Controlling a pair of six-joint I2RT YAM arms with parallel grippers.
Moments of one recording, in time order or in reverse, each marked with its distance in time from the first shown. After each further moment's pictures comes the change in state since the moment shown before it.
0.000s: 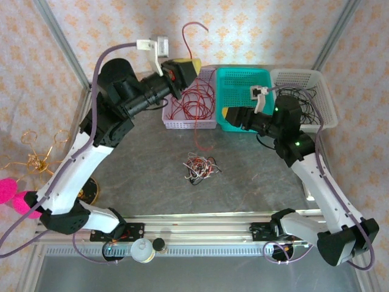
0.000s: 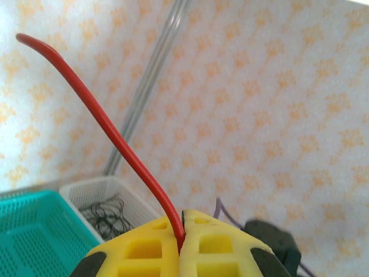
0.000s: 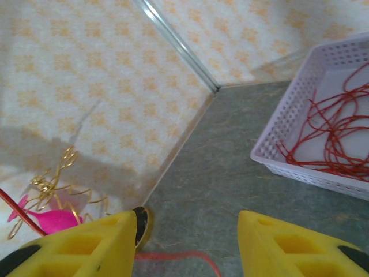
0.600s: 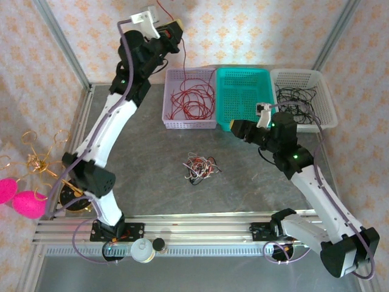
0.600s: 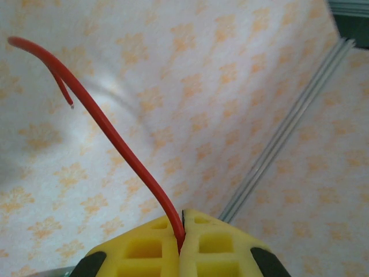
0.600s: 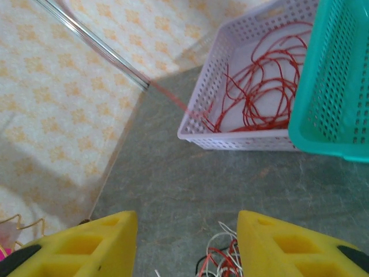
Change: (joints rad) left arm 0.307 0.405 0.131 0.335 -0.089 -0.083; right arm 0.000 -0.095 -0.206 -0.033 0.209 0.032
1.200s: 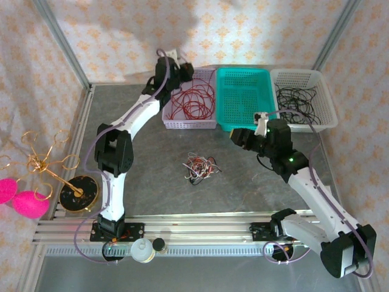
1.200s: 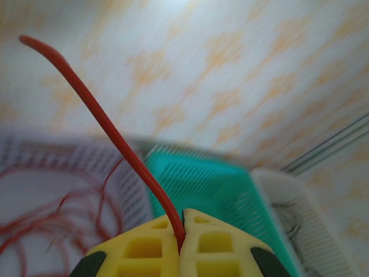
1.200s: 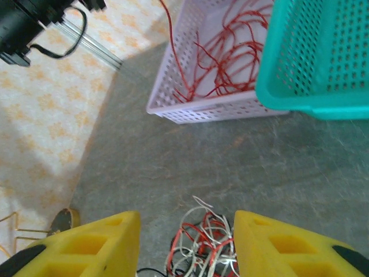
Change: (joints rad) left arm 0.021 0.308 -0.195 0.040 -0.016 -0.045; right arm 0.000 -0.004 -0.109 -0.007 0.031 0.006
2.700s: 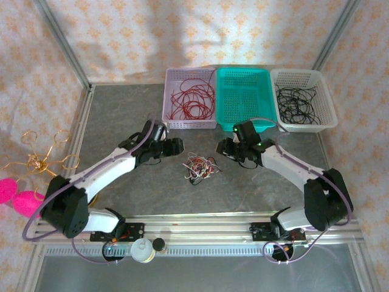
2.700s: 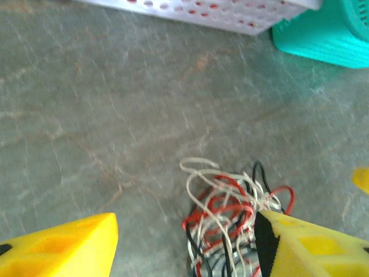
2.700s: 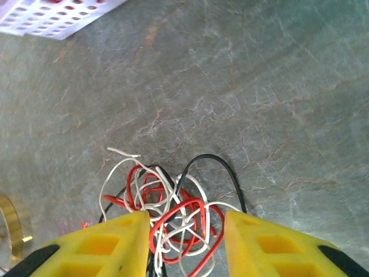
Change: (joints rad) left arm -0.155 -0.797 -0.976 -0.422 0.007 -0.023; right arm 0.138 0.434 0.067 -0.076 0.075 0.229
